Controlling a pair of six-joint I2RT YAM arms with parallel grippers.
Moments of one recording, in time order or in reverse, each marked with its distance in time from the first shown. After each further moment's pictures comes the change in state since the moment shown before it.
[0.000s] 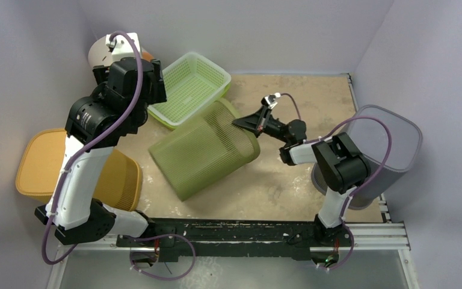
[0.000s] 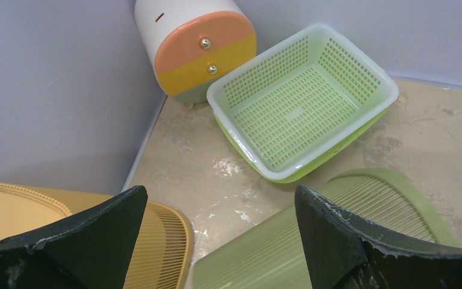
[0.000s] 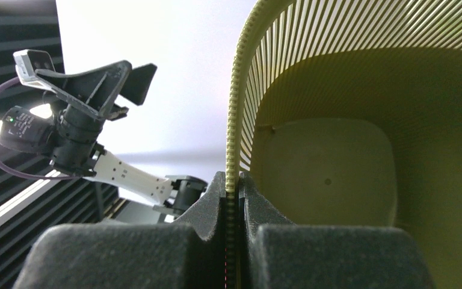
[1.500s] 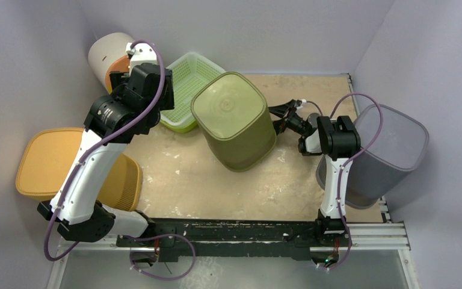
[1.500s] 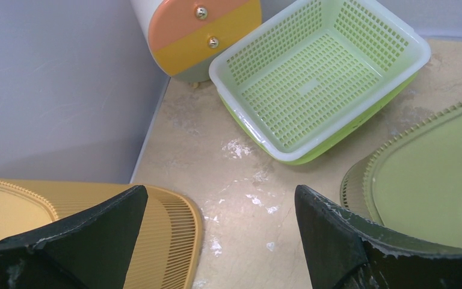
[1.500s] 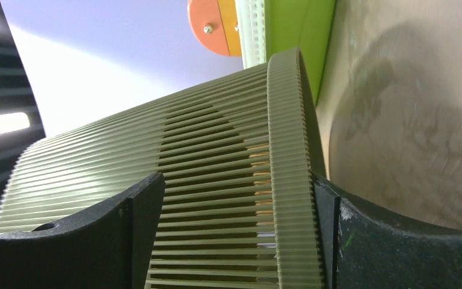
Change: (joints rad) left arm 0.000 -0.008 -0.160 0.032 0.008 -0.001; right arm -0.414 0.463 0.178 -0.011 -0.178 0.002
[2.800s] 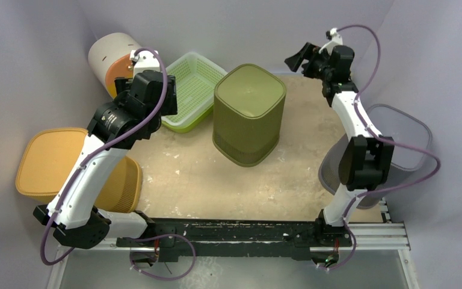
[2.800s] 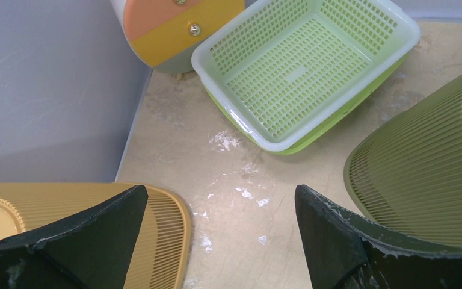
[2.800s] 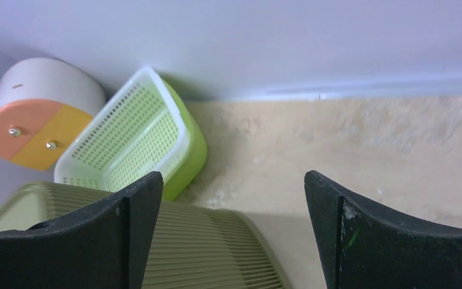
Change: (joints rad) left arm 0.000 -0.059 -0.148 0.090 0.053 0.000; right arm -0.044 -0.460 0.605 -1.431 0.514 -1.336
